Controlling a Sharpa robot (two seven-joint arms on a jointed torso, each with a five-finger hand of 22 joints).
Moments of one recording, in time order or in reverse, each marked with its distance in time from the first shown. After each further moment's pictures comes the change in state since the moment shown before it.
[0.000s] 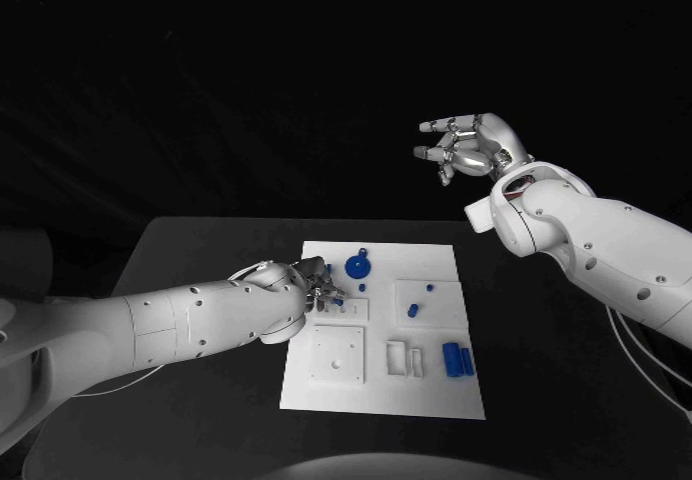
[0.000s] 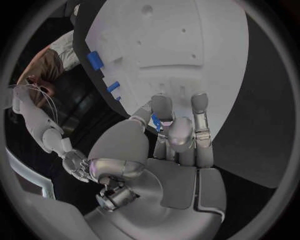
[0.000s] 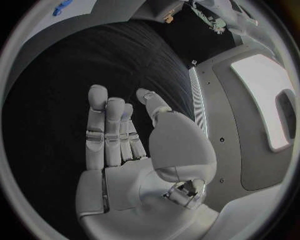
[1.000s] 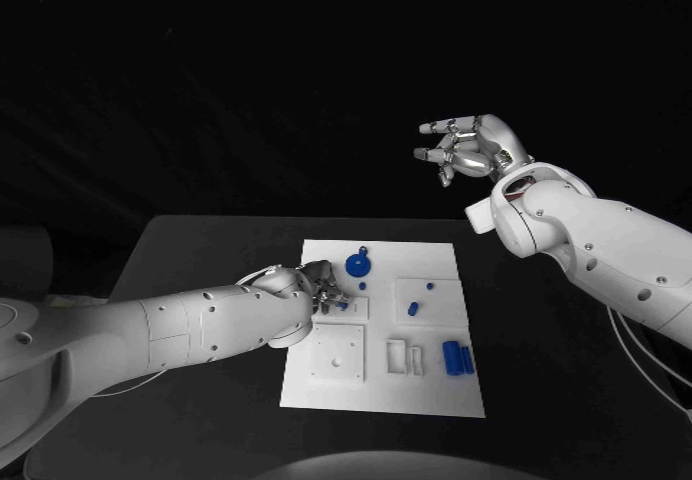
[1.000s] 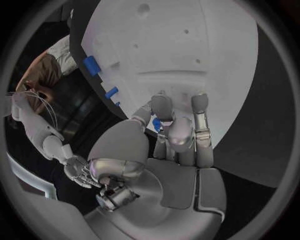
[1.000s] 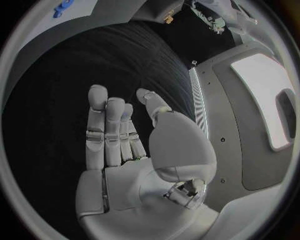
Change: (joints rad) left arm -0.027 0.038 0.000 -0.036 -0.046 -0.011 -0.002; left_hand 0.000 0.000 -0.002 0.000 -0.004 0.000 0.000 0.004 0.028 0.000 0.000 0.000 0.000 0.000 0.001 0.000 -0.001 0.000 -0.004 0.003 0.004 0.000; right arm -0.006 -0.002 0.000 0.002 0.000 0.006 -0.003; right_hand 0.000 0.000 0.000 0.000 0.000 0.002 0.002 0.000 0.000 -0.002 -0.002 0.000 0.000 0.000 0.000 0.000 0.000 0.000 0.000 0.000 0.000 0.000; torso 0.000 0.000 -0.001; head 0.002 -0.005
